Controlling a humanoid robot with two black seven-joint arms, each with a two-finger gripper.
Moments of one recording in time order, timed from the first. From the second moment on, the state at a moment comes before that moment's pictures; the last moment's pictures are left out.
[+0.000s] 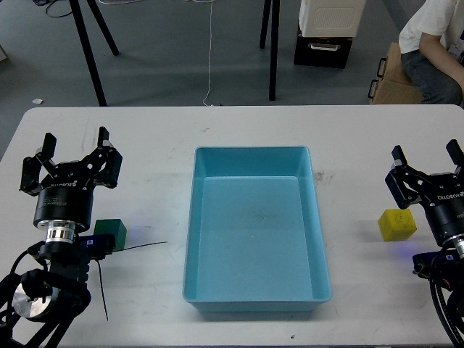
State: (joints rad) left arm -0.02 0.22 -1.10 -1.59 -0.51 -0.37 -0.41; right arm -0.20 -0.26 1.39 1.69 0.45 0.23 0.13
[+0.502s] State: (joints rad) left arm -0.02 0.24 -1.11 -1.58 -0.51 -0.32 -0.41; right arm -0.16 -0.32 1.47 1.60 0.09 0.20 0.14
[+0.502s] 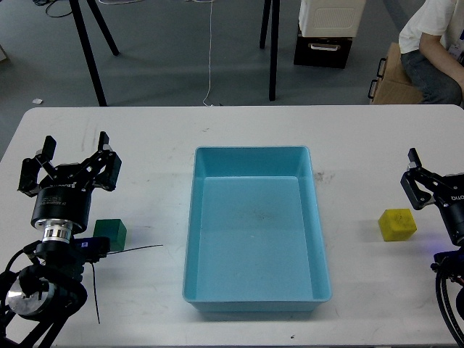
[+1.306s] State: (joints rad) left arm -0.03 0.24 -1.12 -1.55 -0.51 -0.33 -0.41; right arm 0.73 -1.07 0.70 1.43 -1.38 0.07 0.49
